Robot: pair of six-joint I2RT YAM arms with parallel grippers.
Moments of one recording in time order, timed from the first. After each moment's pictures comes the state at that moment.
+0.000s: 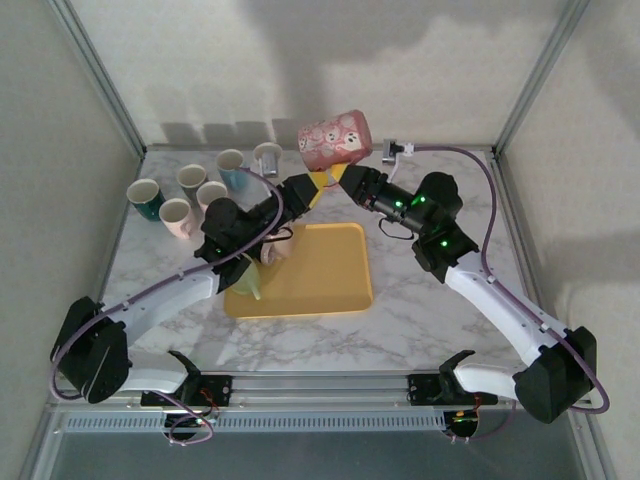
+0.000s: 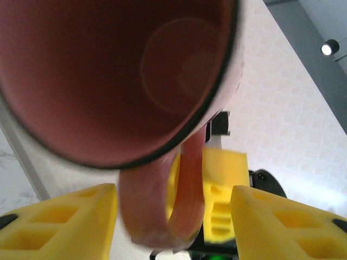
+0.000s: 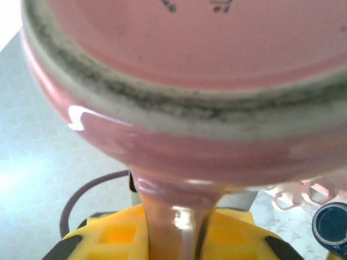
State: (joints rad) left arm -0.62 1.34 0.91 0.79 0.39 -1.23; right arm 0.57 1.21 1.04 0.35 -0.51 1.07
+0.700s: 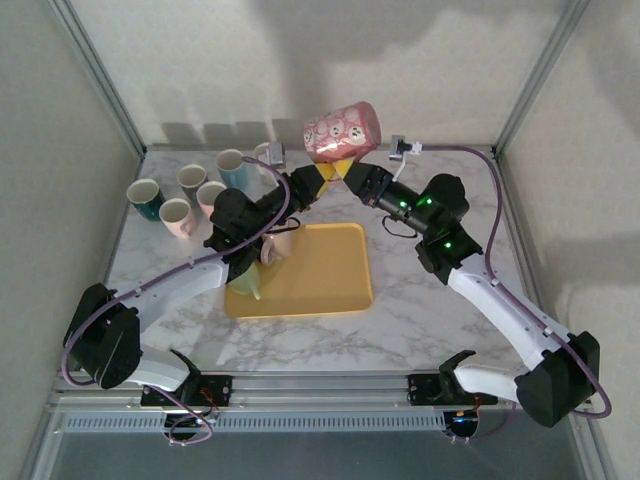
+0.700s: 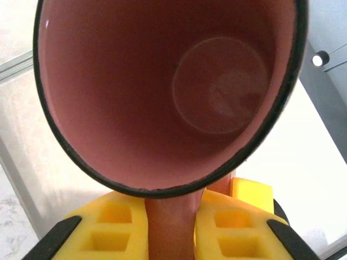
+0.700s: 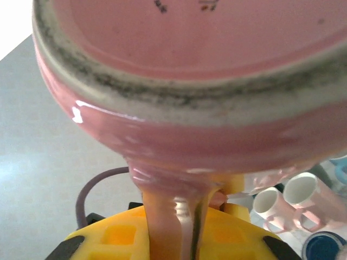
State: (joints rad) left arm -0.62 1.42 0.98 0.81 0.39 -1.28; right arm 0.57 1.18 1.04 0.36 -0.48 0.98
